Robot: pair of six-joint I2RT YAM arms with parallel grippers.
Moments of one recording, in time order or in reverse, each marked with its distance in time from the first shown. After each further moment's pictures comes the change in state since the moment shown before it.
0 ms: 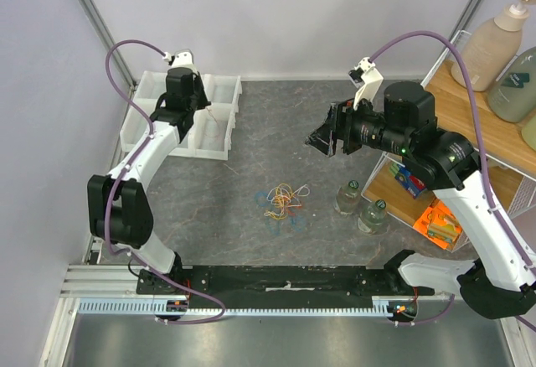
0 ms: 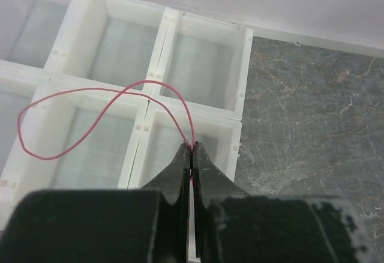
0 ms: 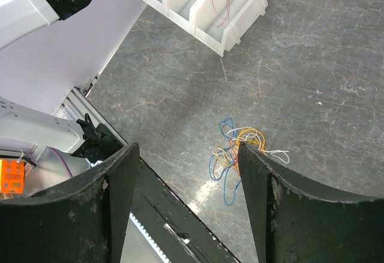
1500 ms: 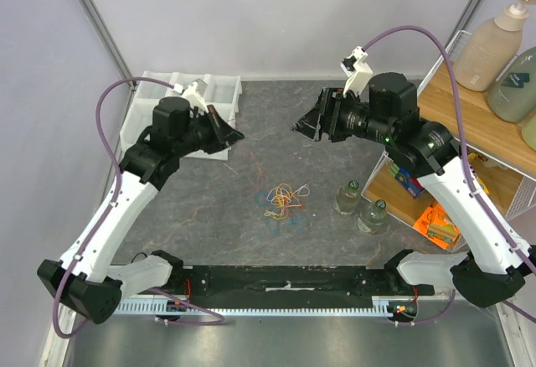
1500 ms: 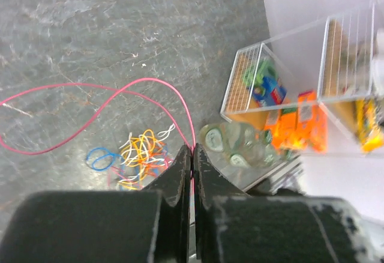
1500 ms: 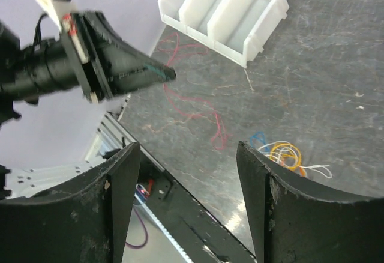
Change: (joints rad) left arm -0.293 -0.510 -0.085 -0.444 0.399 -0.367; right arm 0.000 0.081 -0.011 0.130 -0.003 0.216
